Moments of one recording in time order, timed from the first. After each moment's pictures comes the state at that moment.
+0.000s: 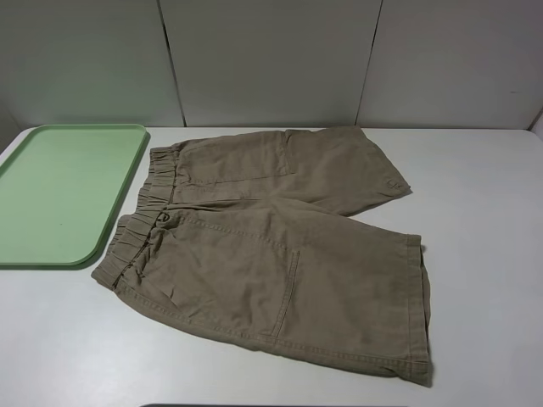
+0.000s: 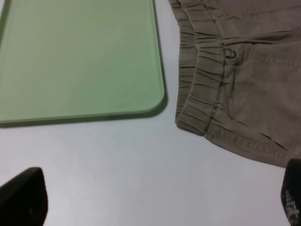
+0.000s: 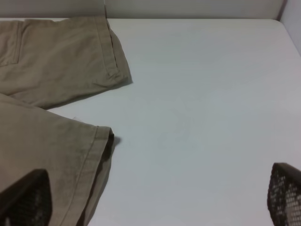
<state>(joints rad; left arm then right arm) -0.07 -0.01 -0.49 0.06 1.06 -0.02 0.00 -0.01 -0.49 -0.02 1.03 0.03</state>
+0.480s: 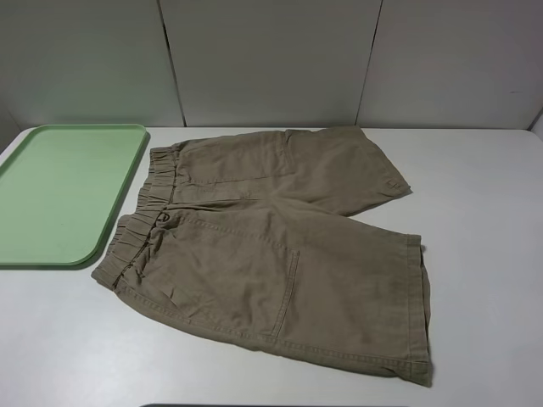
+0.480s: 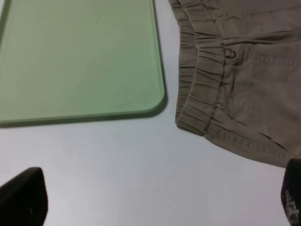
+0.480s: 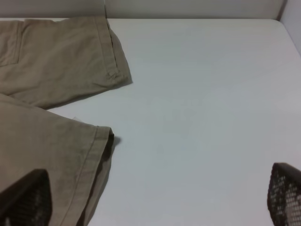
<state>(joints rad) -0.07 -0.01 -0.49 0.06 1.06 -0.02 0.00 -0.01 -0.49 -0.02 1.03 0.03</state>
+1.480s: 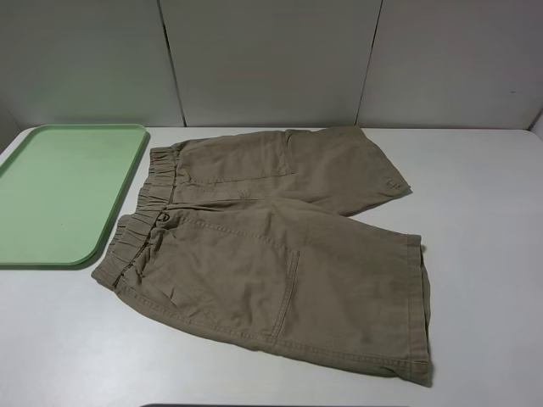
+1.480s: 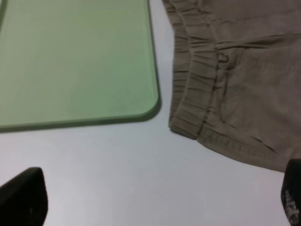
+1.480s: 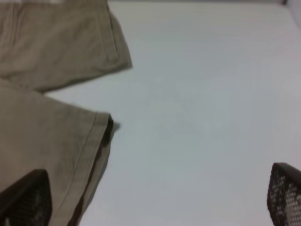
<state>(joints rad) -0.07 0.05 -0.54 0.02 1.06 0.00 0.00 0.11 -0.51 -0.02 1.03 0.00</state>
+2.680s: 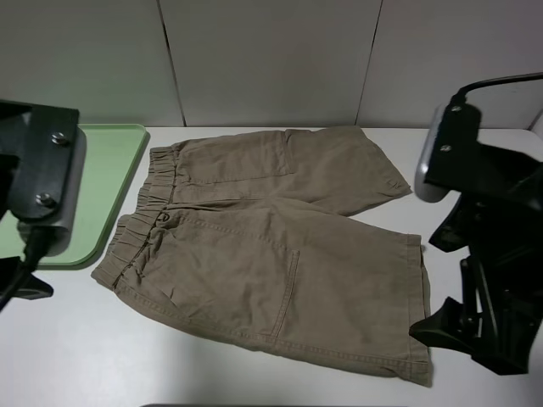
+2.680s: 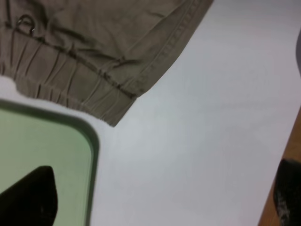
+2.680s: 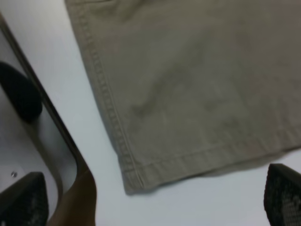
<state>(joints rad) -0.64 1.15 -0.85 0.13 1.02 0.73 0.75 1.08 -0.70 0.04 0.92 -0.35</state>
